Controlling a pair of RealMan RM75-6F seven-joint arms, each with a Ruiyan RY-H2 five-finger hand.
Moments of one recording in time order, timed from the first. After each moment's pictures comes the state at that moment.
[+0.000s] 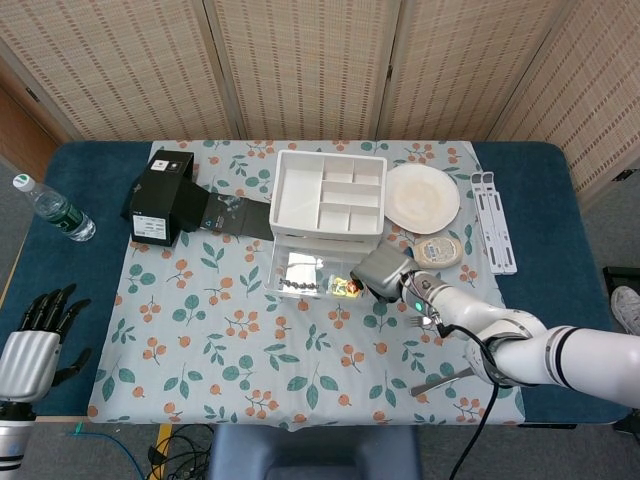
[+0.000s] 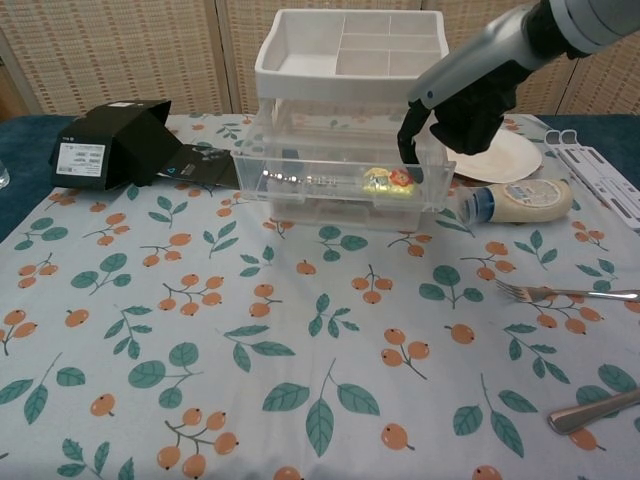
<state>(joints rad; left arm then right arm) -0.14 -1.17 -0.04 -1.54 1.55 1.50 0.06 1.54 -0.97 -0.22 -1.81 -0.68 0.39 -0.29</state>
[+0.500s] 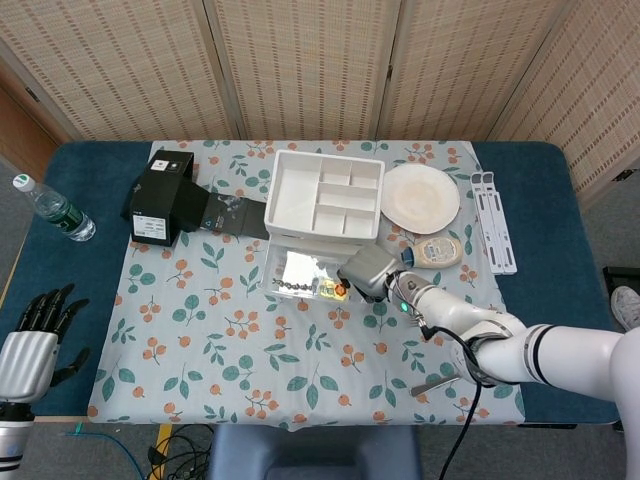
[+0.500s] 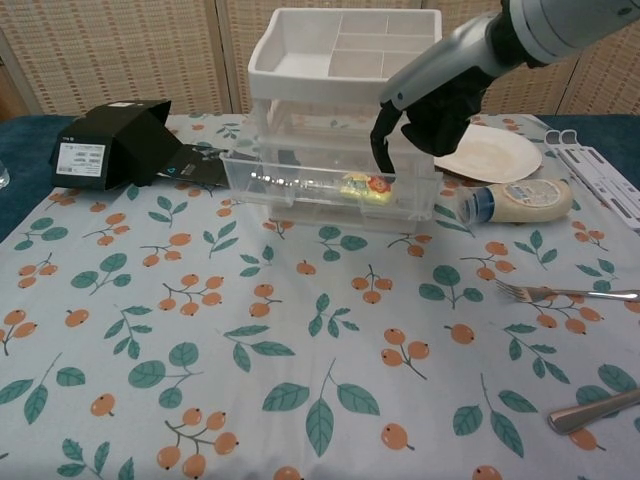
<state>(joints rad) -0.13 -1.17 -0.04 -1.54 1.55 1.51 0.06 1.57 -1.04 -0.22 -1.78 -0.63 0.46 -0.29</state>
